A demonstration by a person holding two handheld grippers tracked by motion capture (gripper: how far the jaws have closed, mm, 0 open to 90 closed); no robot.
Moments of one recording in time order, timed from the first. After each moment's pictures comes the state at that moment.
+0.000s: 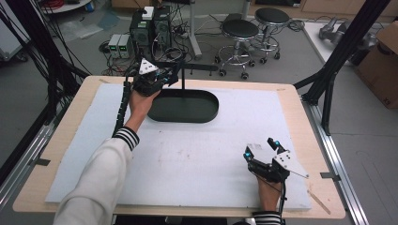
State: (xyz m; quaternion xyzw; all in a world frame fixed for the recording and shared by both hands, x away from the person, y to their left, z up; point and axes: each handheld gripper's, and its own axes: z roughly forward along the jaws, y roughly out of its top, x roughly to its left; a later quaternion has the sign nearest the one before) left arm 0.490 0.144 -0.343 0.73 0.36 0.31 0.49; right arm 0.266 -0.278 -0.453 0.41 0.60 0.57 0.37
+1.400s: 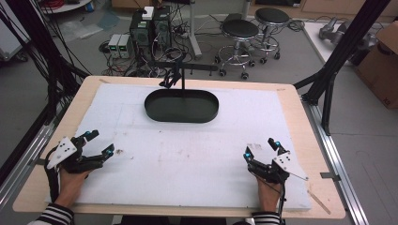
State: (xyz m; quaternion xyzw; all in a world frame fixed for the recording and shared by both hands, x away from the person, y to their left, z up) left arm 0.281 0.323 -0.452 0.64 0.31 0.32 0.62; right arm 0.263 -0.277 -0.454 0.41 0.60 0.57 0.38
